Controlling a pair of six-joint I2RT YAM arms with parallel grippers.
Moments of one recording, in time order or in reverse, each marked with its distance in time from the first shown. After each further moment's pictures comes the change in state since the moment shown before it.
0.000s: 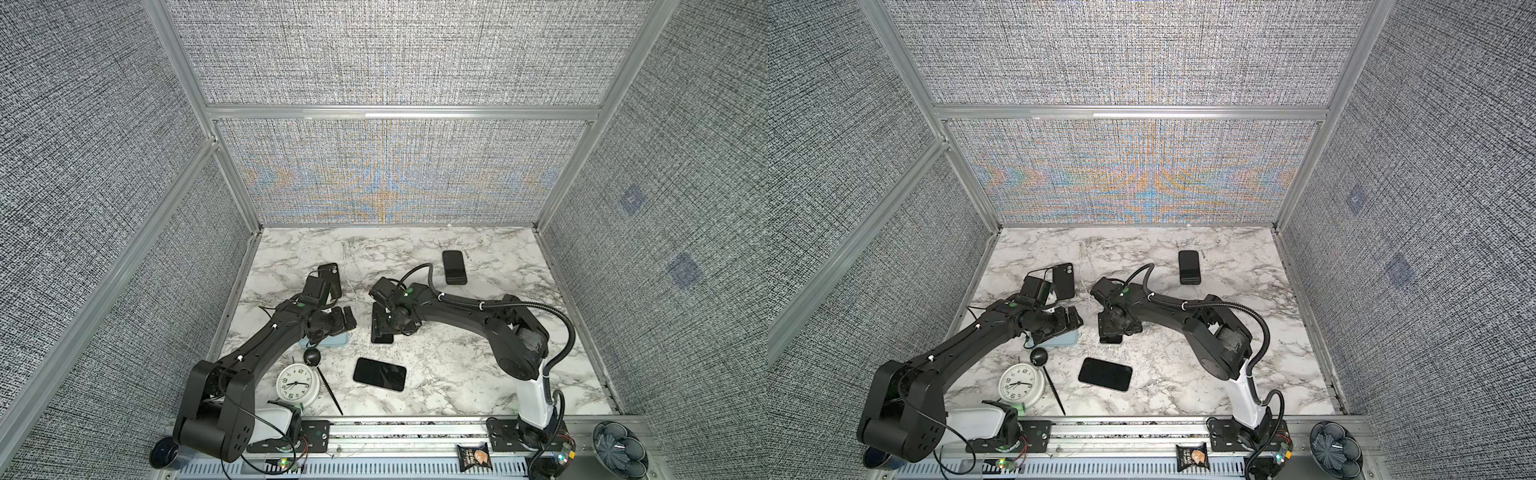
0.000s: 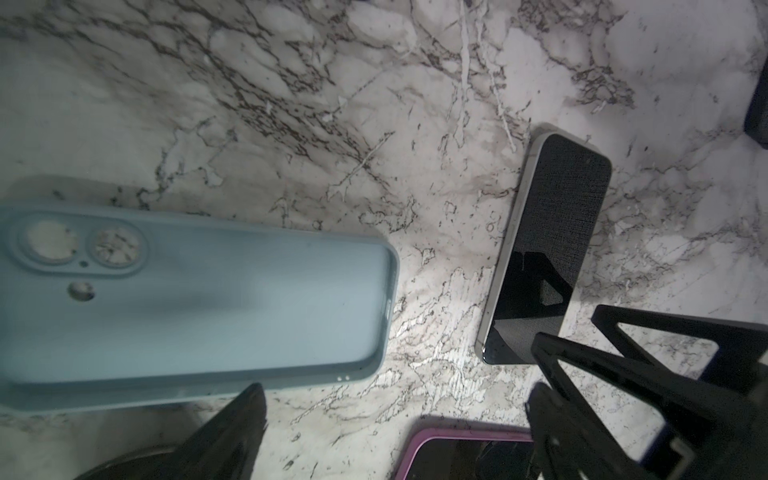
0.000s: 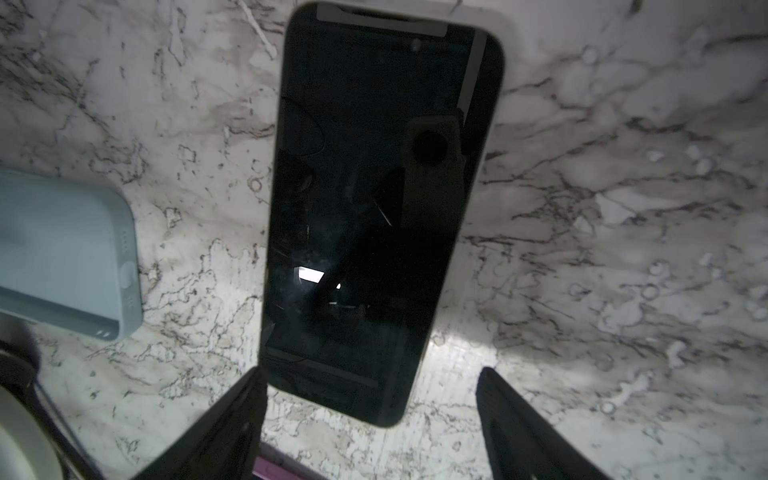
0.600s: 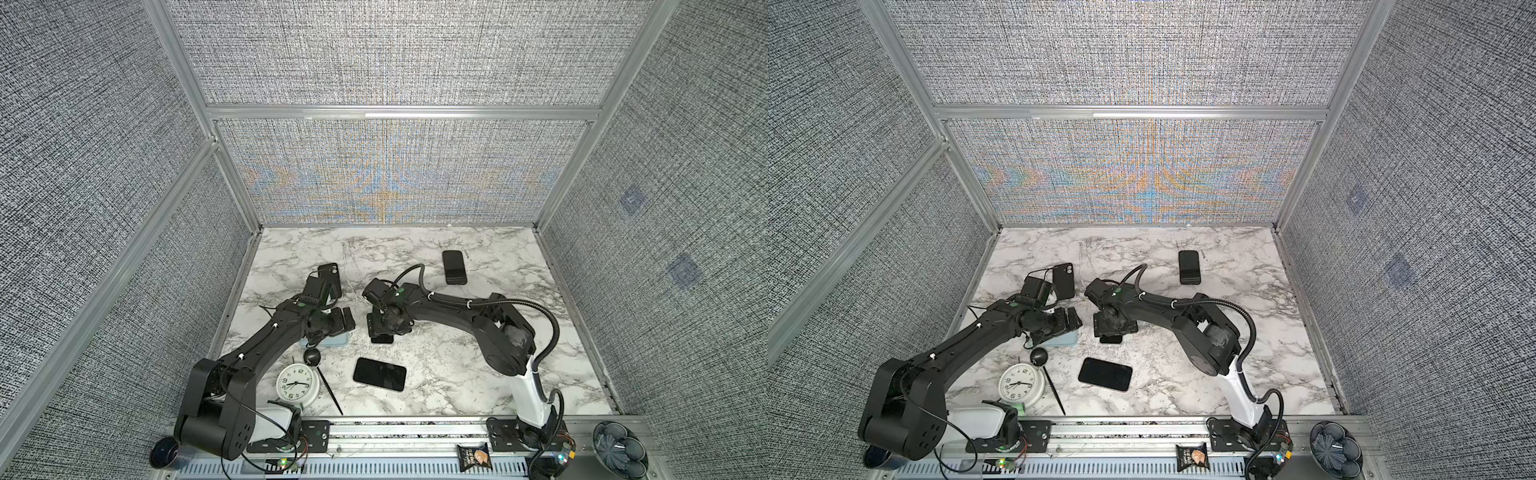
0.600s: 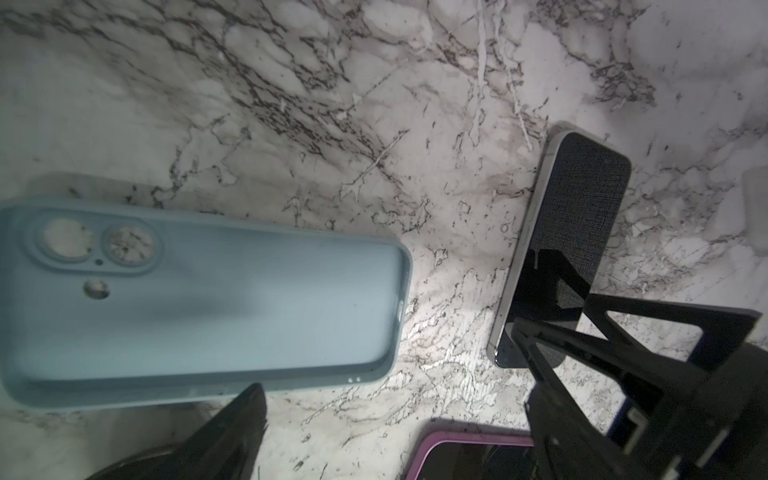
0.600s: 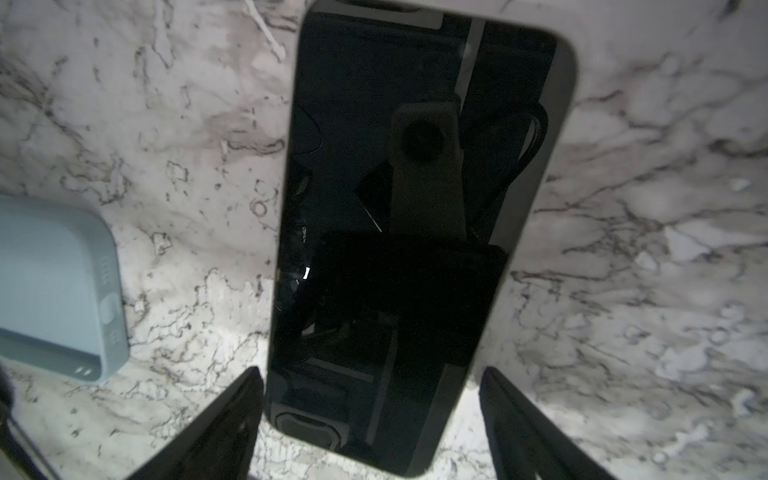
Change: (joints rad) left arm 0.000 0.012 -0.001 -0.006 -0.013 0.006; right arm 0.012 0.088 0.088 -0.036 0.012 0.006
